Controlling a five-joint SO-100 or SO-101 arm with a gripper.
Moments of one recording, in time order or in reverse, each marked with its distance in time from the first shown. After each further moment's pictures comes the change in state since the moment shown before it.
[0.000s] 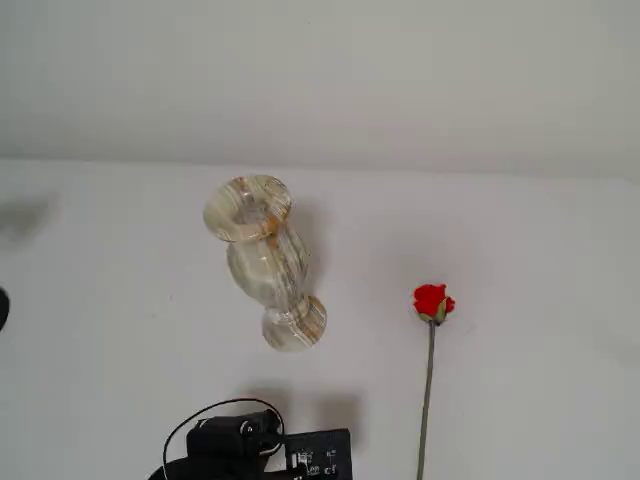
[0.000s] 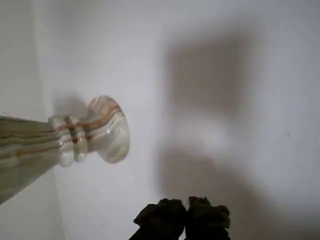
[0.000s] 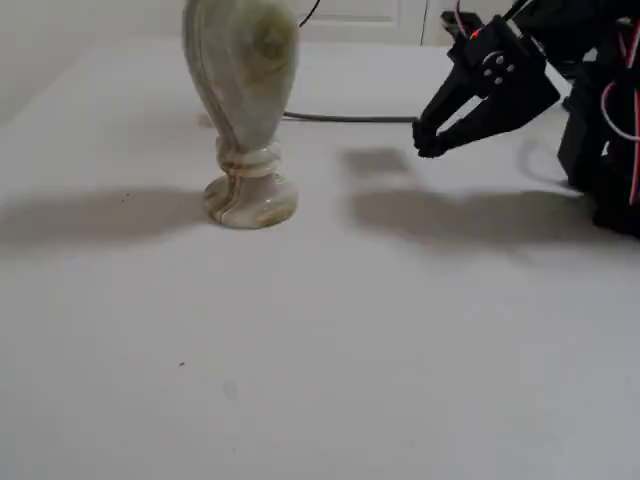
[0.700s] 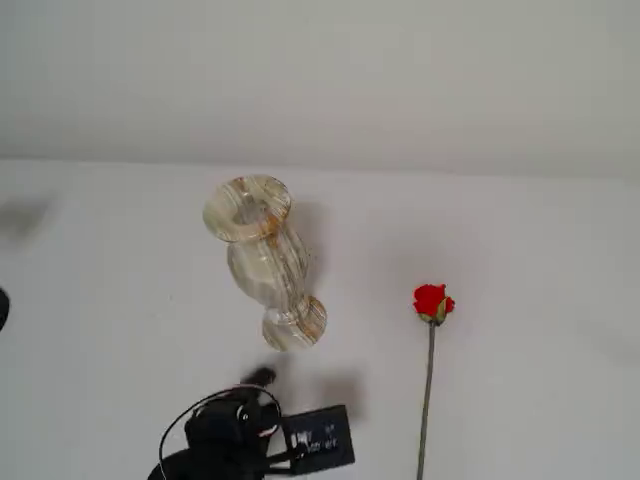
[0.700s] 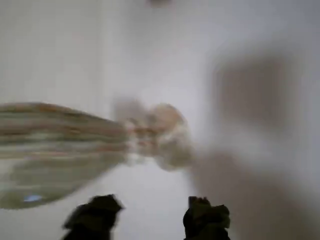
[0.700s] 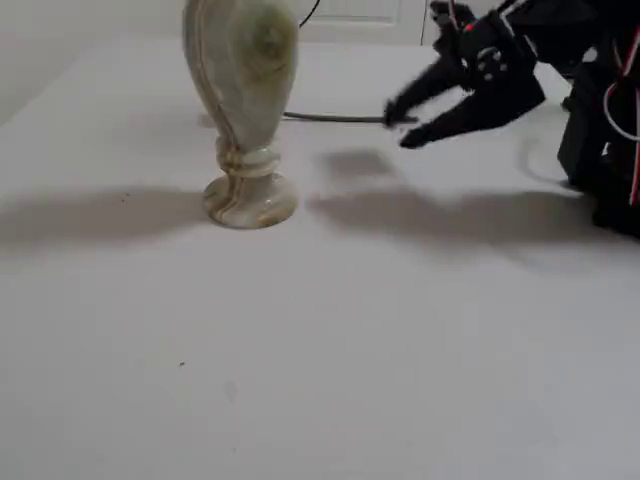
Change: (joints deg) arm 1.4 0.0 2.1 -18.4 -3.6
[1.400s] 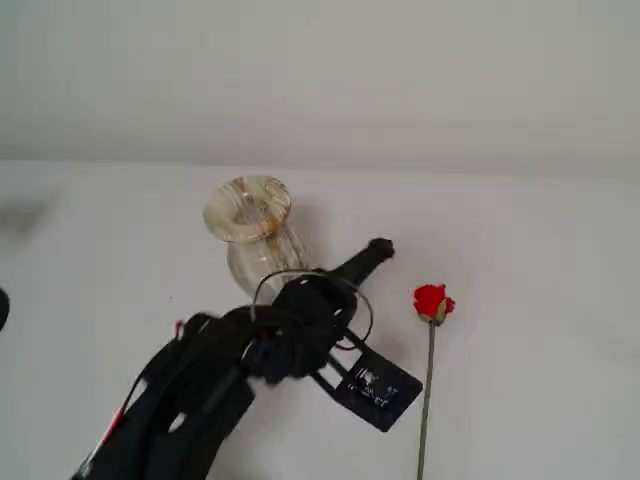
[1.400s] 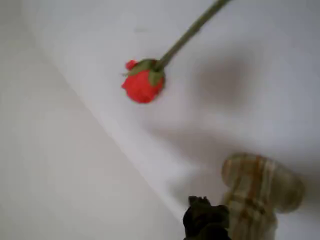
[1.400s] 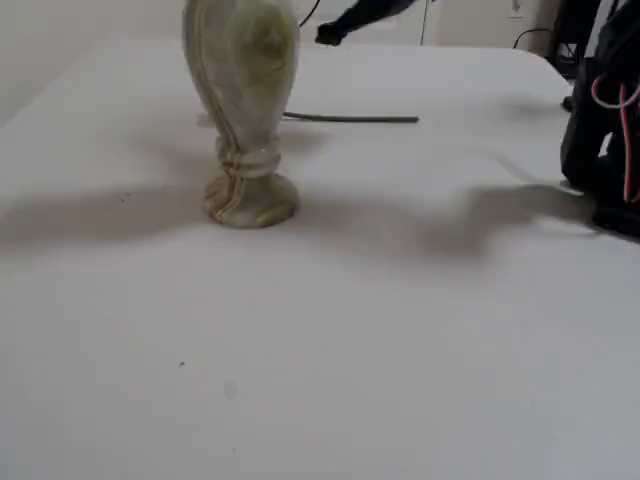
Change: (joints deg) arm 12.9 -79.3 -67.0 7.8 38.1
